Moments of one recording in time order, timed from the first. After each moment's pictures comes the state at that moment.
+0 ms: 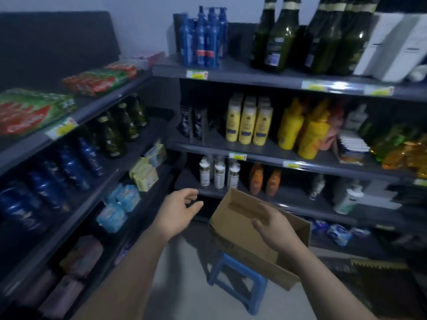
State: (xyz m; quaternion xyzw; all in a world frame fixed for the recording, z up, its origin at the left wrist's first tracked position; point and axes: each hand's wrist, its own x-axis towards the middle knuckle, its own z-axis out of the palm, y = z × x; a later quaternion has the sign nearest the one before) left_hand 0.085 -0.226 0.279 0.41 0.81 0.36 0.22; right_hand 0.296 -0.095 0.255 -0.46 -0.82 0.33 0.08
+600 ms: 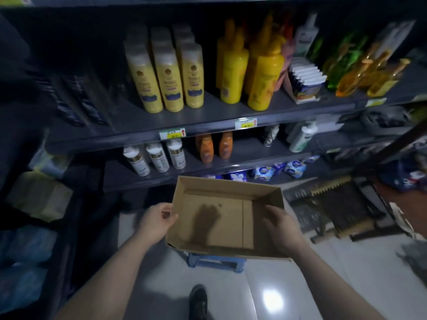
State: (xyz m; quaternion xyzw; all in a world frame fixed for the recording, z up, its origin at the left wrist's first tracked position) left_hand 0.011 0.011 0.093 0.42 0.78 0.21 0.42; right_hand 0.329 0.057 0.105 -0.68 -0.65 0.34 0.04
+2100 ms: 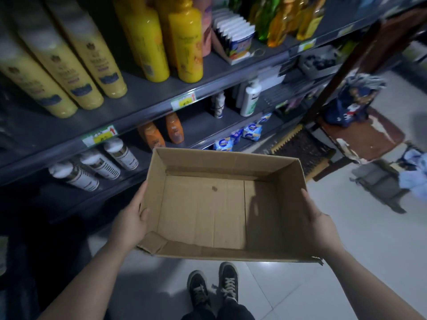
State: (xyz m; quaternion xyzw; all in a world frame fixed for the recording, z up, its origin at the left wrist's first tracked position) left_hand 0.048 0.055 0.061 0.61 0.70 0.16 0.33; right_hand 0.469 -0.014 0.057 -0.83 -0.48 0.27 0.08
